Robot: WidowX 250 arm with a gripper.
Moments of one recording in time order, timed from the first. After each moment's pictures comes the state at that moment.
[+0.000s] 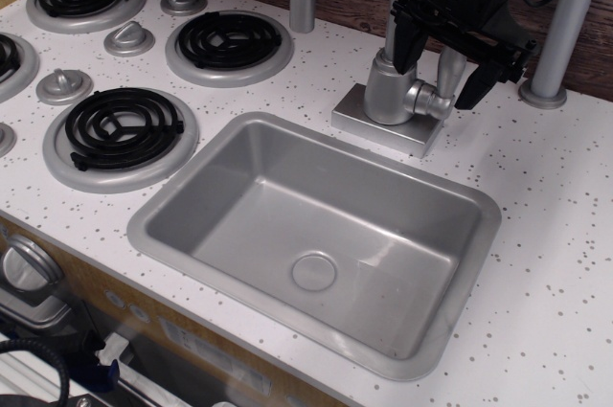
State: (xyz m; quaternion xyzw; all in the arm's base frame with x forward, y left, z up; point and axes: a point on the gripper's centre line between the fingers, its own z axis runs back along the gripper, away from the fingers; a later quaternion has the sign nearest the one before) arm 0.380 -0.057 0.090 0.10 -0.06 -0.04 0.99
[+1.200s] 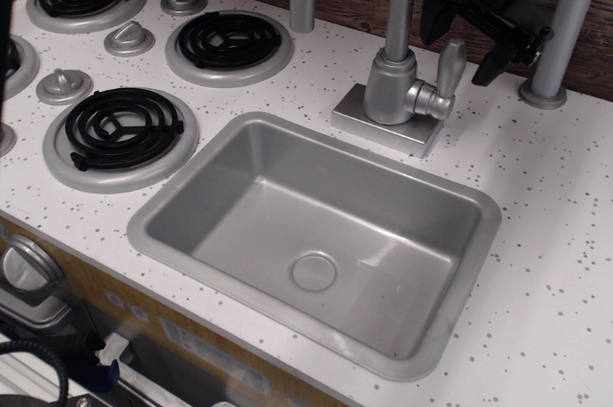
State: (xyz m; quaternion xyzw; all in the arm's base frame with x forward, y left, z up) arm 0.421 -0.063 0.092 0.12 -0.11 -0.13 0.98
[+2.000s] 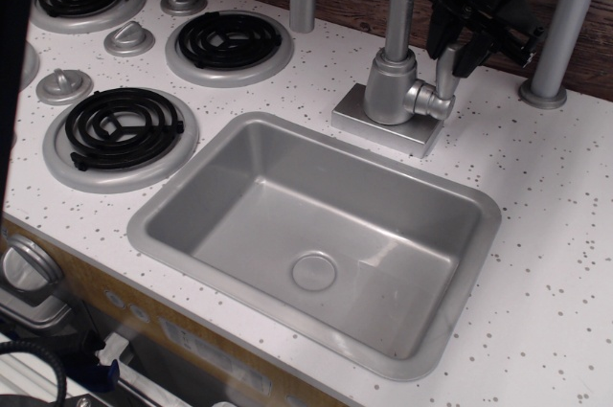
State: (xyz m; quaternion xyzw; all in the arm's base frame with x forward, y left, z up) arm 0.414 -0.056 0.087 0.12 -0.07 -0.10 0.98
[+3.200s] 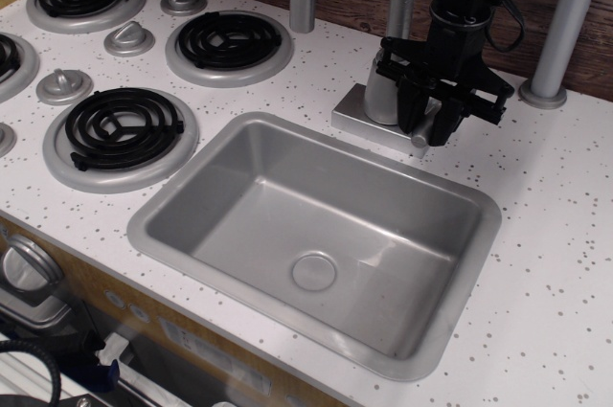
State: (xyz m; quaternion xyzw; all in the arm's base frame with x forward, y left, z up) arm 0.382 -0.056 0.044 0.03 -0.05 -0.04 1.00
